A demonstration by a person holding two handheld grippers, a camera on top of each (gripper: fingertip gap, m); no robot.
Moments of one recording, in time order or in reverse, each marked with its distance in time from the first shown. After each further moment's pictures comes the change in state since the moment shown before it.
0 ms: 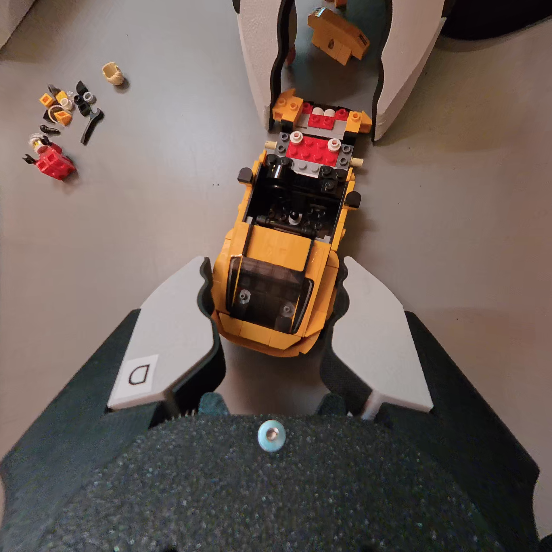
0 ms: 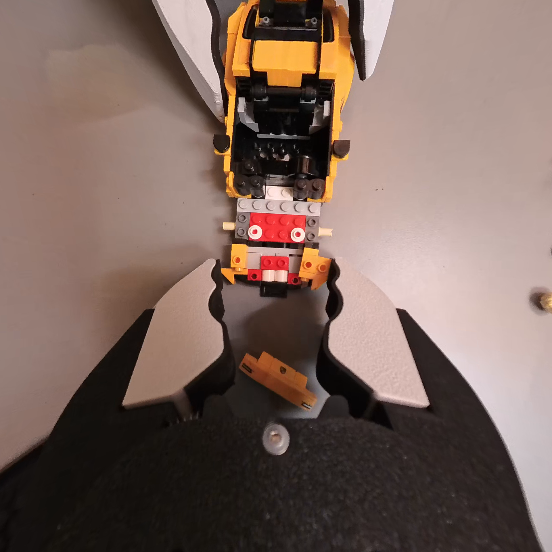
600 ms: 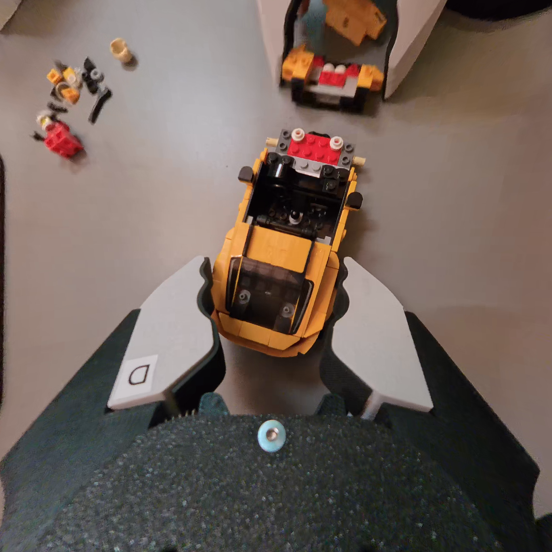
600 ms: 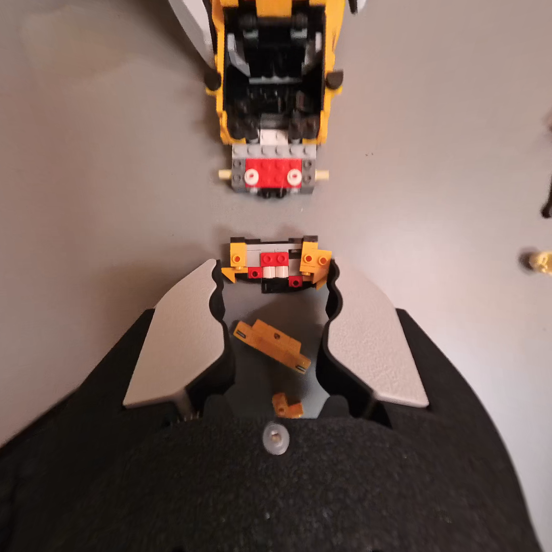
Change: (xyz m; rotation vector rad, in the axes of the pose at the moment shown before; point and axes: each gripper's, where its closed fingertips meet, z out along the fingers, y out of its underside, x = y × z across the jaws) left arm -0.005 0.010 -0.007 -0.027 -0.018 -0.018; right arm 0.004 0.016 -0.011 -0.035 0.022 0.020
